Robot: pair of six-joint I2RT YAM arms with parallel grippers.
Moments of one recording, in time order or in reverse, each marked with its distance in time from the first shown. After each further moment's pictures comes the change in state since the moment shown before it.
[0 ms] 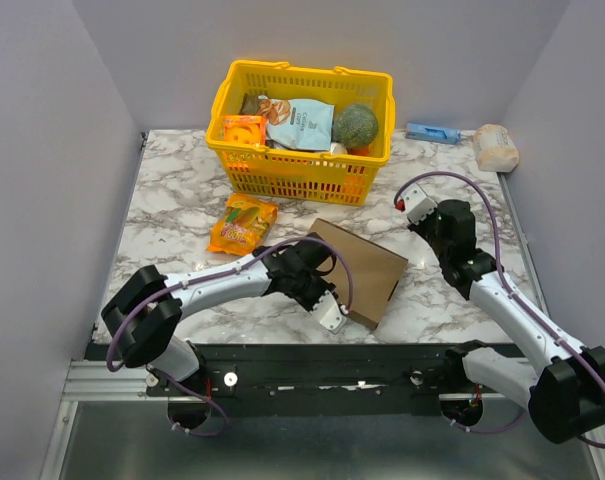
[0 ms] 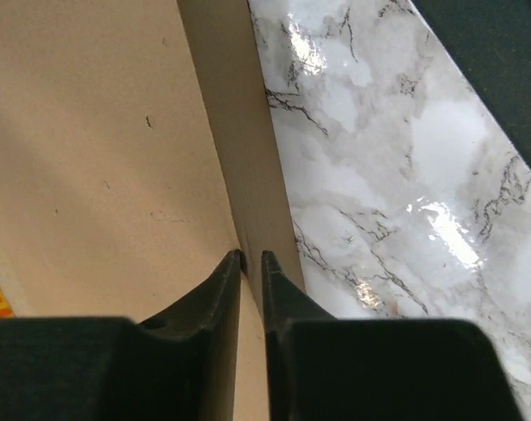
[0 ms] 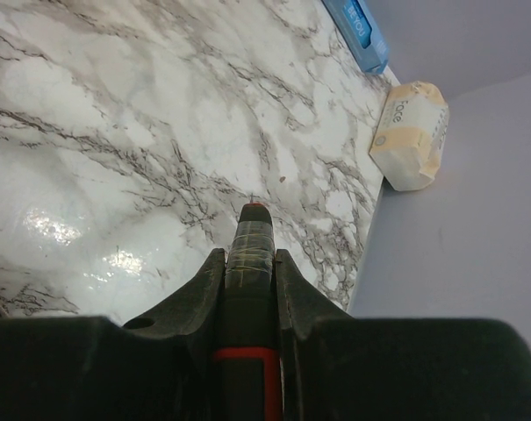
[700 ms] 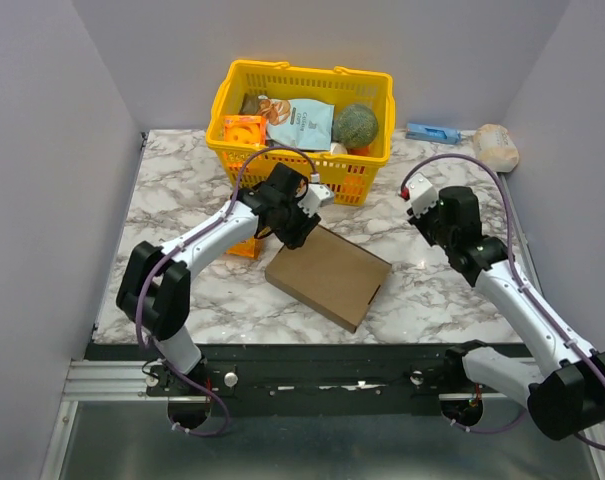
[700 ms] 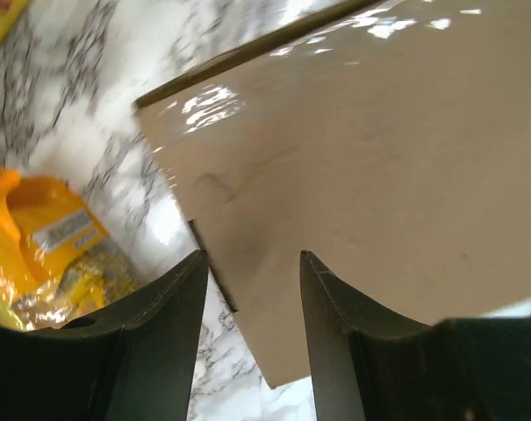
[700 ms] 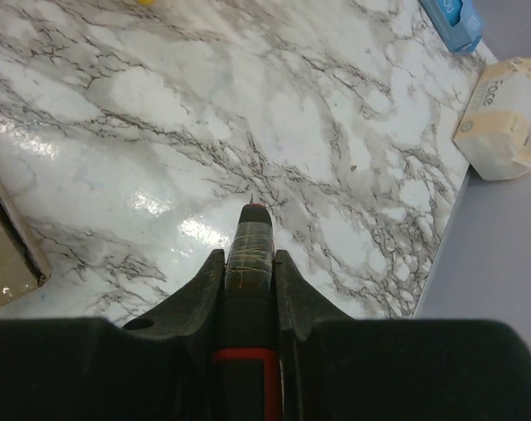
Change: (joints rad) left arm 0.360 0.129 0.380 -0.085 -0.119 -1.035; right arm -0.002 0.021 0.183 -0.311 -0.124 0.193
